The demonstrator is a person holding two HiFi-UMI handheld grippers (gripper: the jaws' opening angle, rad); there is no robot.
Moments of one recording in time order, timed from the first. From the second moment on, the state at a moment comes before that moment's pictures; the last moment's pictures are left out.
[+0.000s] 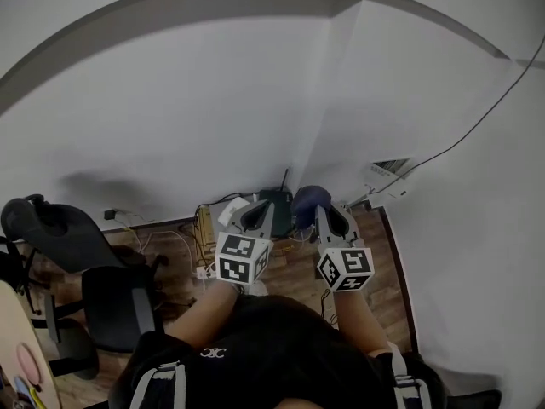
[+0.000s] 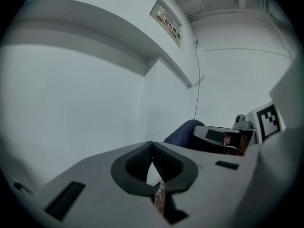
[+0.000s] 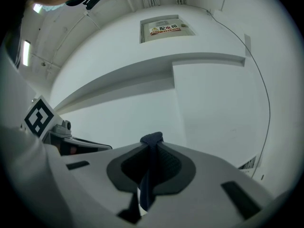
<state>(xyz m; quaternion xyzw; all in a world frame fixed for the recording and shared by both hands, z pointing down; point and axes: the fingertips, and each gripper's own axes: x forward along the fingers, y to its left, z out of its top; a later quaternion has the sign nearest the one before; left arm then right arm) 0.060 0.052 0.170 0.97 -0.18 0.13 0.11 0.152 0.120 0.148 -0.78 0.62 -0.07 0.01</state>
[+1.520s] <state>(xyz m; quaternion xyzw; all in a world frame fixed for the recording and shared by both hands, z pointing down) 0.044 -0.030 0.365 0.81 -0.46 0.24 0.28 0.225 -0.055 0.357 -0.53 0.79 -0.22 -0.21</state>
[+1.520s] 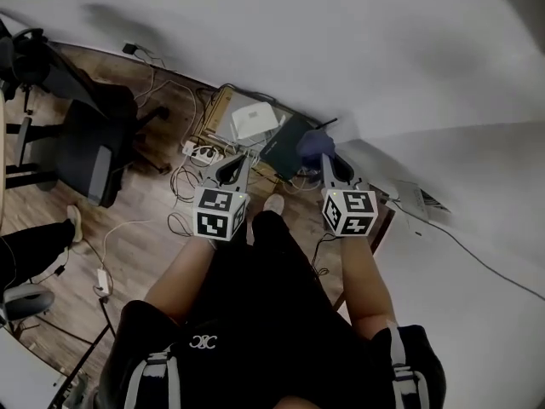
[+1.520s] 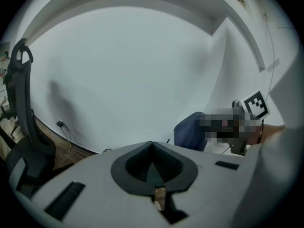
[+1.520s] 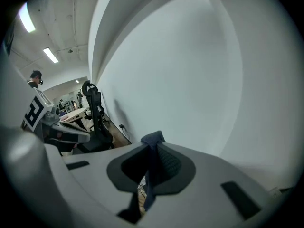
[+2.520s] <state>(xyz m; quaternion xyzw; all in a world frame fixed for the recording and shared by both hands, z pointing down) 0.004 -0.033 0.685 0.75 -0.44 0.26 0.41 0.122 -0.073 0.672 -0.31 0.80 -0.32 -0.41</state>
